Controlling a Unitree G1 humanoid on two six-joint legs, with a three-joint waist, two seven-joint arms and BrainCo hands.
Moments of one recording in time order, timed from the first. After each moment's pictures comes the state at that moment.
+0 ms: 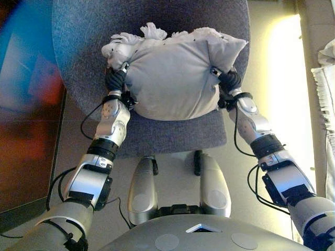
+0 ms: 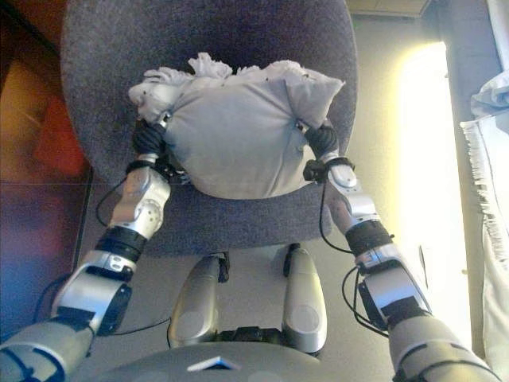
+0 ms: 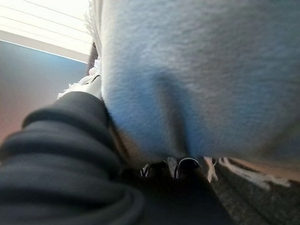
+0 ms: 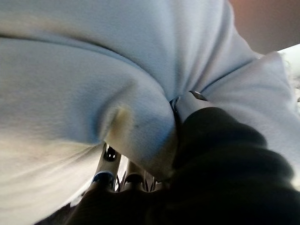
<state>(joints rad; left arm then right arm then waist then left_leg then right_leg) -0.66 0.35 -0.21 0.67 -0.71 -0.17 0.29 -0.67 -0.38 0.35 0.56 0.78 -0.01 -0.11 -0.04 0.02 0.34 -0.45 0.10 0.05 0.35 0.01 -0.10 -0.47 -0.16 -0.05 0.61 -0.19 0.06</state>
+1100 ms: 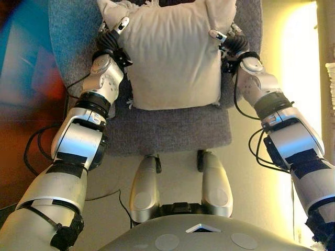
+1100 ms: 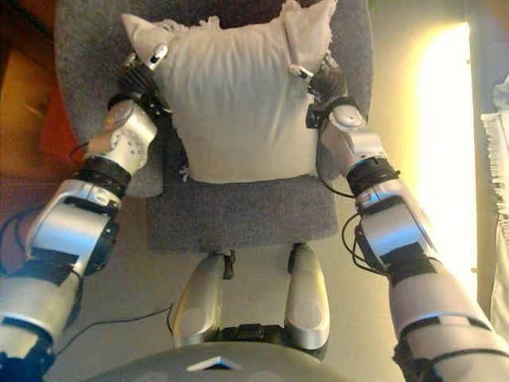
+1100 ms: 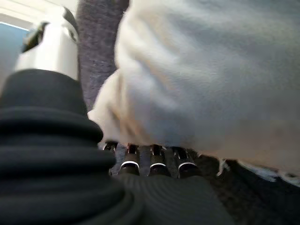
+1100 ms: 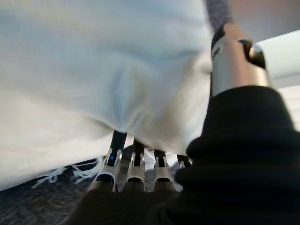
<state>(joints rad) -1.04 0.42 -0.33 0.96 -0.92 -0.03 0.32 -1.06 -0.41 0.41 0.91 0.83 0.07 -0.21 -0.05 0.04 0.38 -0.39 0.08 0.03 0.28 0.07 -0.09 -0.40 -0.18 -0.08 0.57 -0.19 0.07</state>
